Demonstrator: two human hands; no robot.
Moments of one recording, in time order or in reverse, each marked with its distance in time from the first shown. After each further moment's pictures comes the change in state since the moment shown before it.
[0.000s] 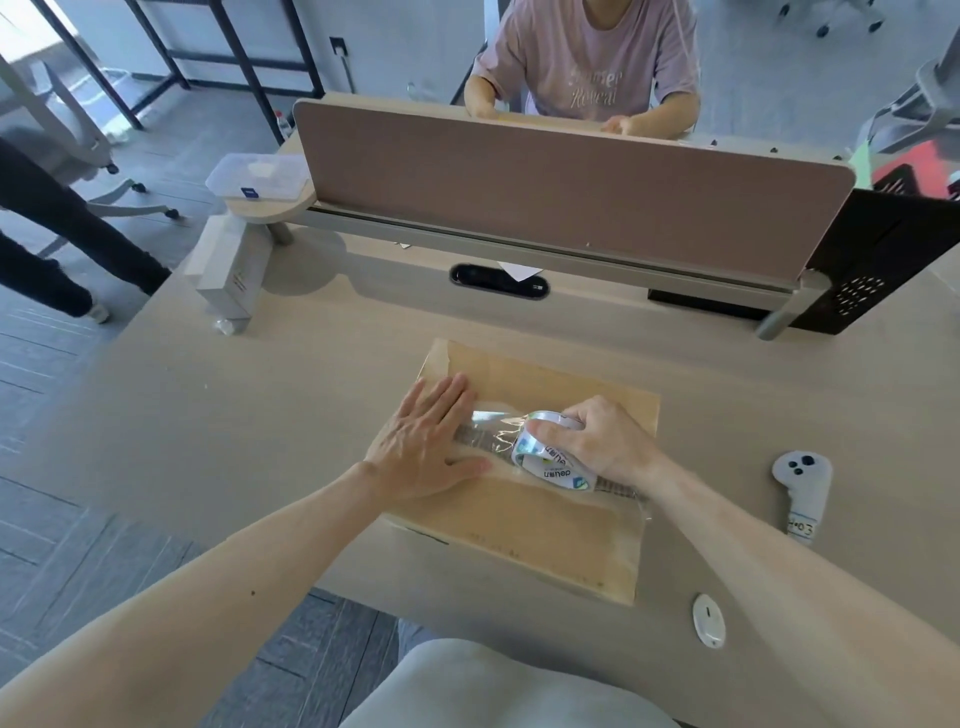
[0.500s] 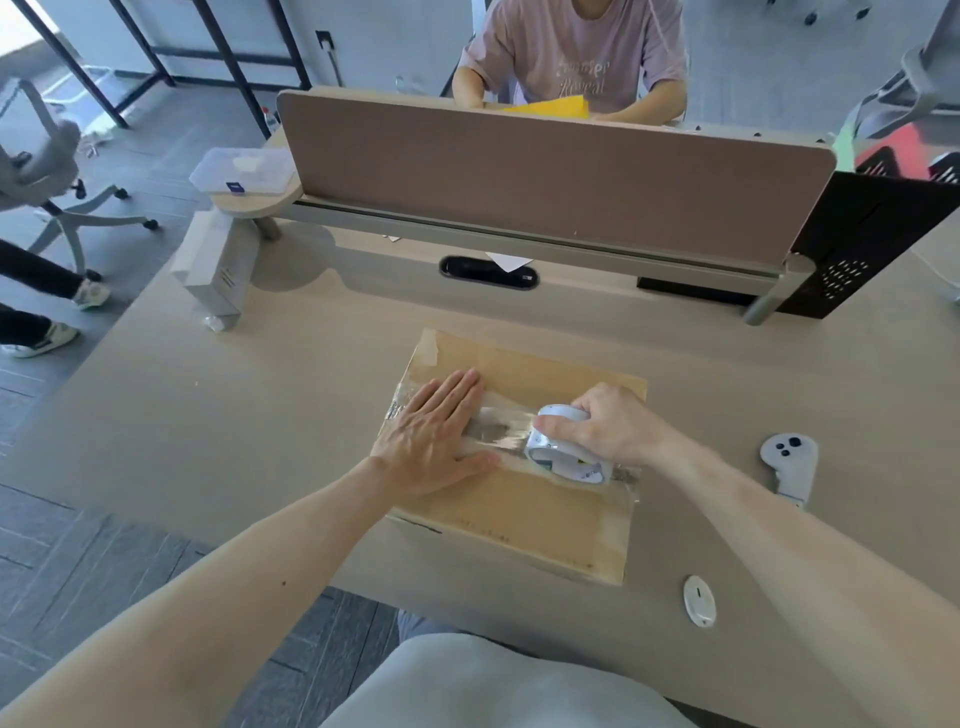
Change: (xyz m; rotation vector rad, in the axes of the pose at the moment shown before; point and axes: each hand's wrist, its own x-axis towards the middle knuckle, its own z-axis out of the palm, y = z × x) left_hand 0.004 0.019 0.006 0.010 -0.004 0.031; right_hand -0.006 0.009 -0.020 -0.166 -0.068 0.086
